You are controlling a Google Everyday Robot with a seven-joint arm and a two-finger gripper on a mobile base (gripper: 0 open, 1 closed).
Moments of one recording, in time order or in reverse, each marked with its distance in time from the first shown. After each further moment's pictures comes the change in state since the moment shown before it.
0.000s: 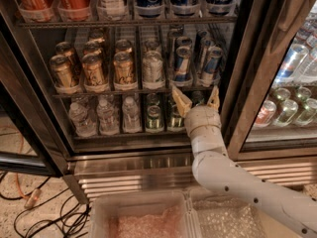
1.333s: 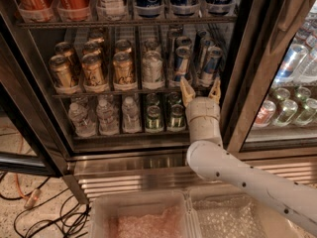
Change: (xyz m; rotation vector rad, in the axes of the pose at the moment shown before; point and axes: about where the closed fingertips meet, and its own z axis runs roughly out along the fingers) arm -0.003 -0.022 0.033 0.105 -0.072 -0.045
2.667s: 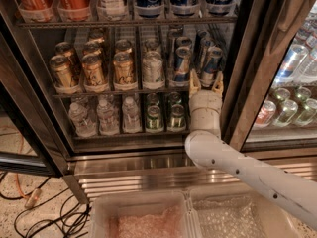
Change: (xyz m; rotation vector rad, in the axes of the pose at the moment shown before) arm 0.007 -0.022 0.031 0.105 -0.019 -0.021
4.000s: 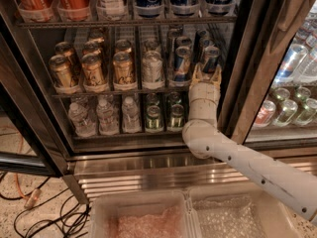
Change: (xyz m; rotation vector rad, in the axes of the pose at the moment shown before) arm 0.008 -0.002 0.037 0.045 -0.022 0.005
